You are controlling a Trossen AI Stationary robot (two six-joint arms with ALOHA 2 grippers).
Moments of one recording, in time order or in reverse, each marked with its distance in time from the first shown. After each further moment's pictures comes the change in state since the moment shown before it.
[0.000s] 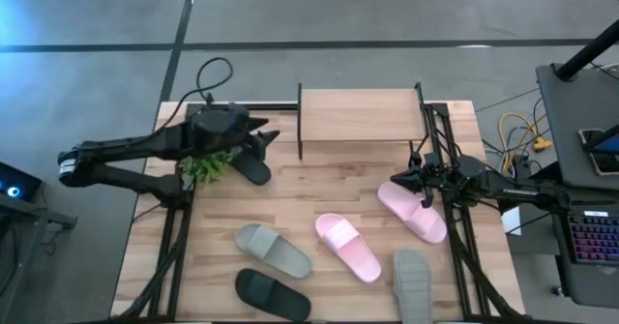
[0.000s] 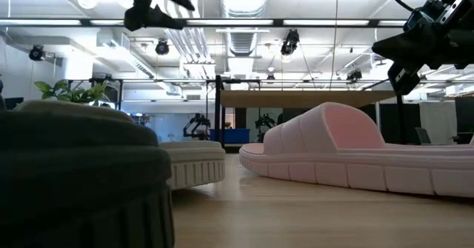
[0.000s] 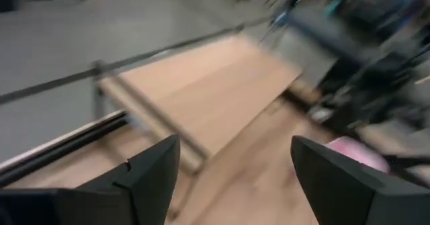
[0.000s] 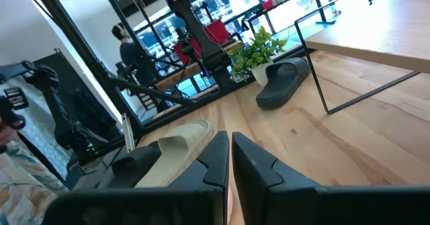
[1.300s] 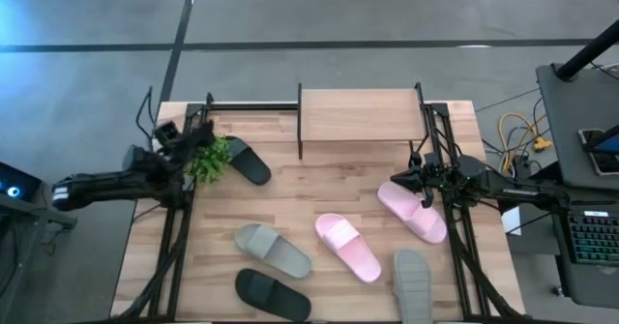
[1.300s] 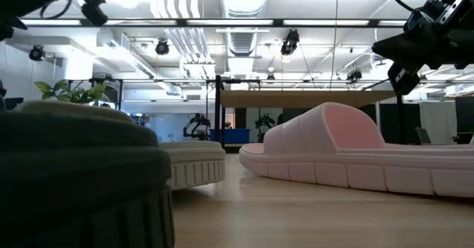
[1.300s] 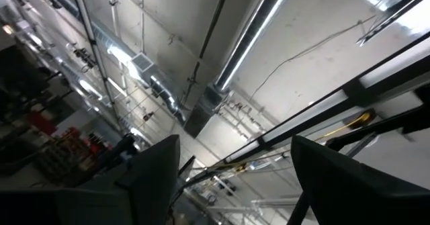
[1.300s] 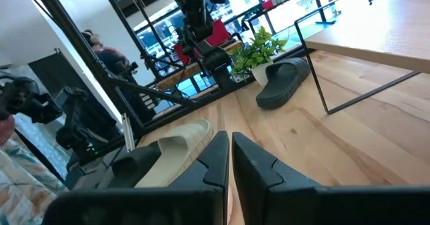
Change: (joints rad) left arm 0.000 -0.576 -0.807 1.308 0.207 -0.365; right arm 0.000 0.000 0.000 0.000 0.000 0.000
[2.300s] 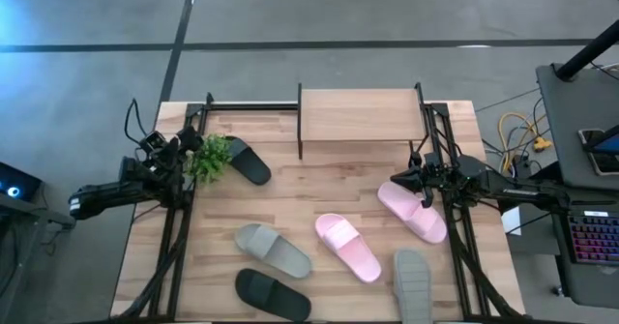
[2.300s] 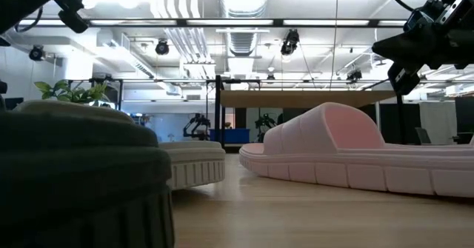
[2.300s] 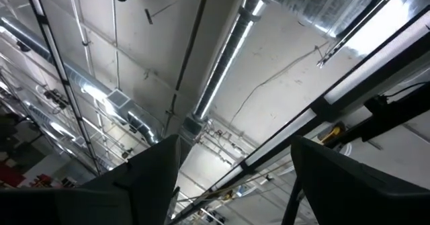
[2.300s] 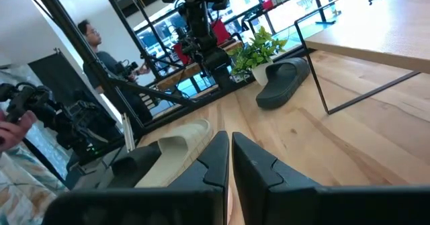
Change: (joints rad) left arm 0.000 -0.360 -0.169 0.000 -0.005 0.081; right arm 0.000 0.000 0.000 0.000 0.000 0.000
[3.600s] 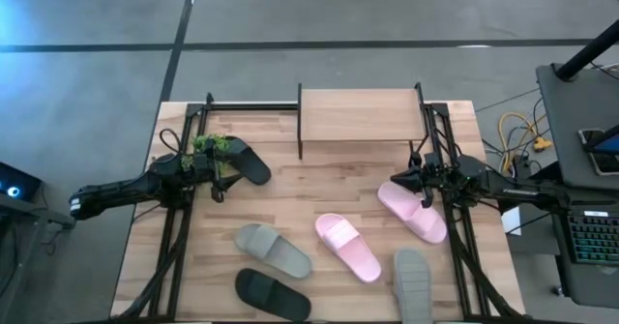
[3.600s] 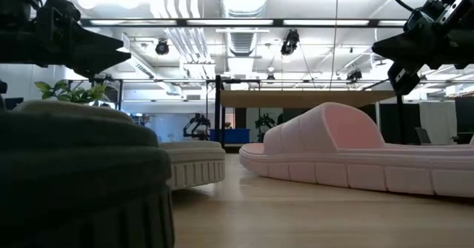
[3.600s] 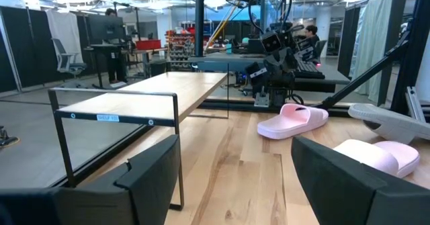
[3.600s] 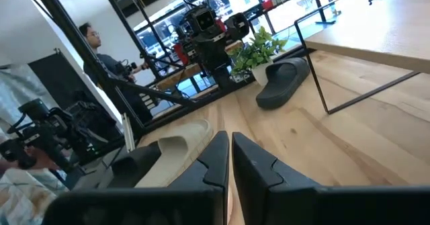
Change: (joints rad) left arm 0.000 -0.013 0.001 -0.863 0.118 0.731; right arm 0.000 0.000 0.000 0.000 0.000 0.000
